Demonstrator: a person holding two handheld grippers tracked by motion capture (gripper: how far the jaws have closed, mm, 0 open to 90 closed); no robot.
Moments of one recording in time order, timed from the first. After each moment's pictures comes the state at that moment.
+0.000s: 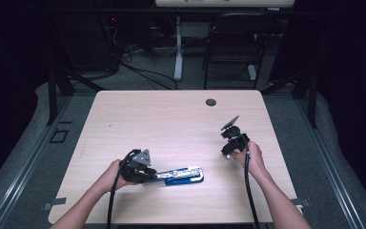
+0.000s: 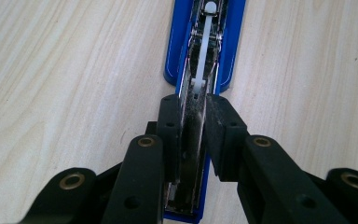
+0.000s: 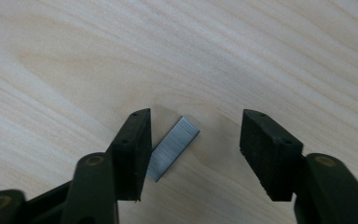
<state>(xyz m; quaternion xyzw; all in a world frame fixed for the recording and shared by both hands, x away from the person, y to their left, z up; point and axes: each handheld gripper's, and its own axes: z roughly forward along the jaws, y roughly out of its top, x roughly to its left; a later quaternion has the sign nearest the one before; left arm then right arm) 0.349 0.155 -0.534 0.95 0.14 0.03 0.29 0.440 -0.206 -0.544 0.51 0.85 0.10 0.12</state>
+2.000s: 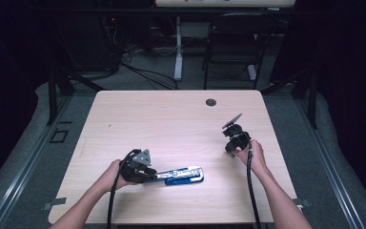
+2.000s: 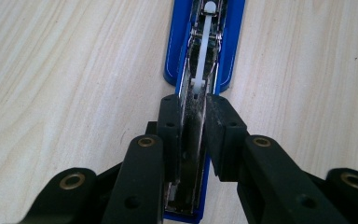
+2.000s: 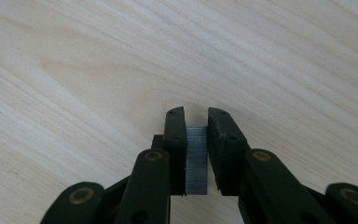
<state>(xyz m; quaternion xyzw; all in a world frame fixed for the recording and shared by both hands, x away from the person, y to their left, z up) 0.349 0.155 -0.534 0.95 0.14 0.03 0.29 0.444 -0.211 -0.546 0.52 0.84 0.16 0.09</state>
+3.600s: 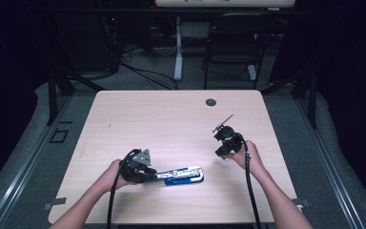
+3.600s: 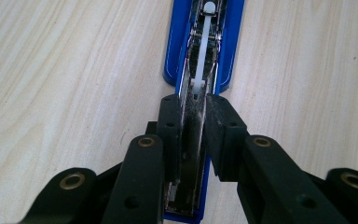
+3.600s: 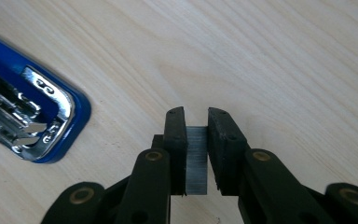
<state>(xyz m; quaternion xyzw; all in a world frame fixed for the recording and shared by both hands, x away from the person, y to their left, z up) 0.350 0.155 -0.534 0.95 0.14 0.03 0.29 0.421 -0.182 -0.517 0.42 0.89 0.17 0.06</state>
